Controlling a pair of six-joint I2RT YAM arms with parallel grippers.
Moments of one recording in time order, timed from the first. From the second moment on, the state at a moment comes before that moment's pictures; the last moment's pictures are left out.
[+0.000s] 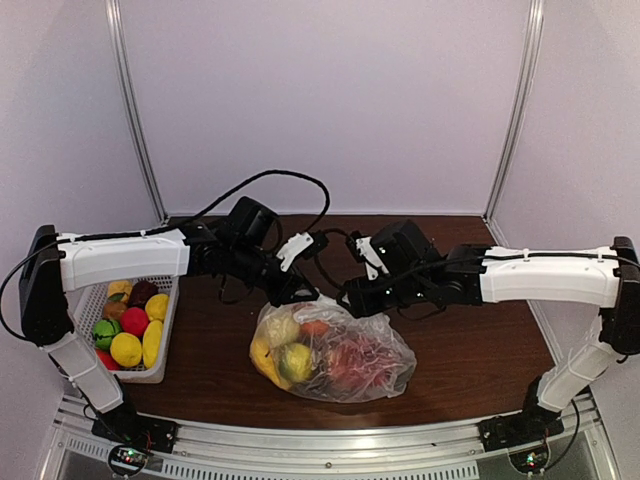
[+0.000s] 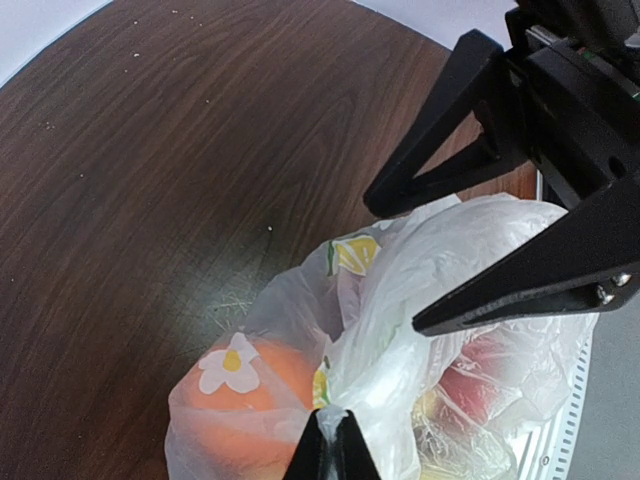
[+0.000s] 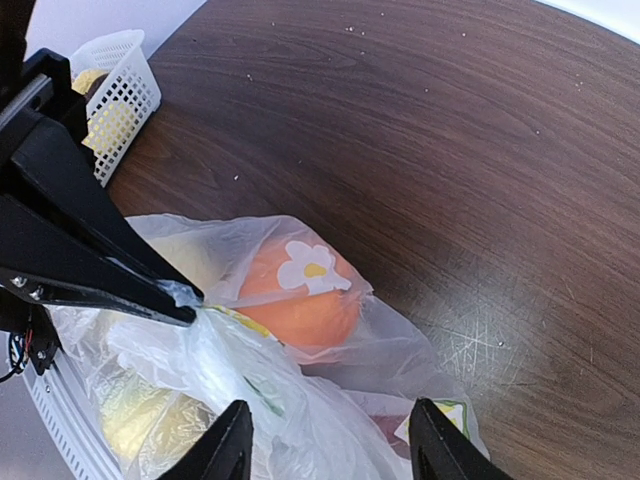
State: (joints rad) left arm -0.84 1.64 1.22 -0.38 0.43 0.06; right arm 0.98 1.52 1.12 -0.33 0.09 0.47
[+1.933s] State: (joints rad) left arm -0.82 1.57 1.20 -0.31 0.34 -0.01; right arm 0.99 1.30 0.95 -0.26 0.21 0.57
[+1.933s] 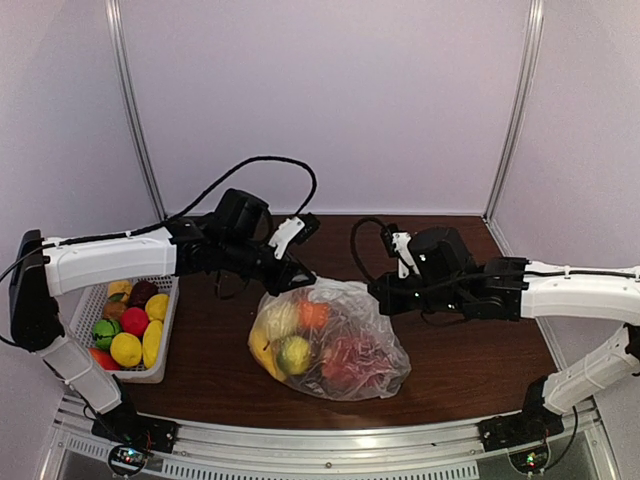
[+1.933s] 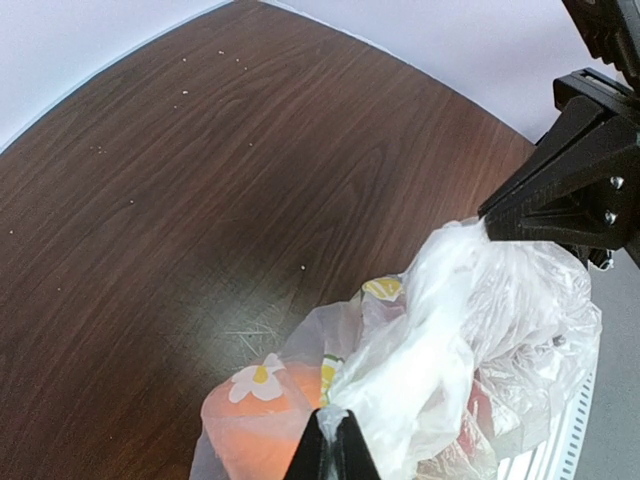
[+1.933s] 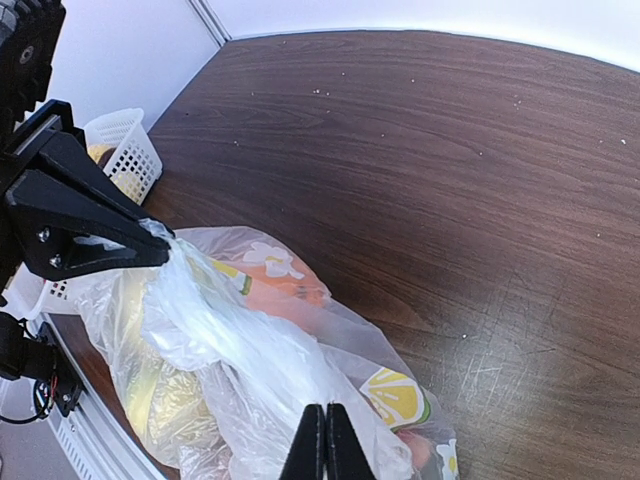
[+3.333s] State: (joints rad) left arm -0.85 1.57 1.19 -0.35 0.48 0.09; right arm 0.92 1.36 1.02 -0.28 0.00 0.48
